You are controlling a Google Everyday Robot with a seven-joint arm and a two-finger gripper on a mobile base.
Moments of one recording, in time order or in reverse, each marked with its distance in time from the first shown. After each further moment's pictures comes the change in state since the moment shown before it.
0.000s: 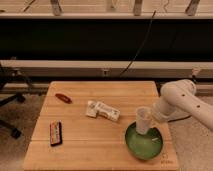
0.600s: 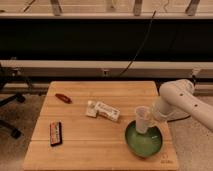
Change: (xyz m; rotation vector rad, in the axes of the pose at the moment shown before) arm 0.005 -0.005 0.006 0.001 0.004 -0.007
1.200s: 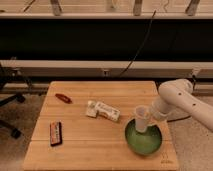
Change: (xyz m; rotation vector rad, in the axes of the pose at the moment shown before) arm 0.005 -0.007 0.005 0.003 0.004 -0.010
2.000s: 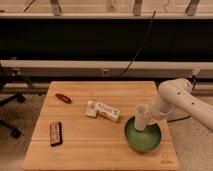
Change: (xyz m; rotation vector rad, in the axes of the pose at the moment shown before) arm 0.007 -0.008 0.005 0.005 0.005 -0.008
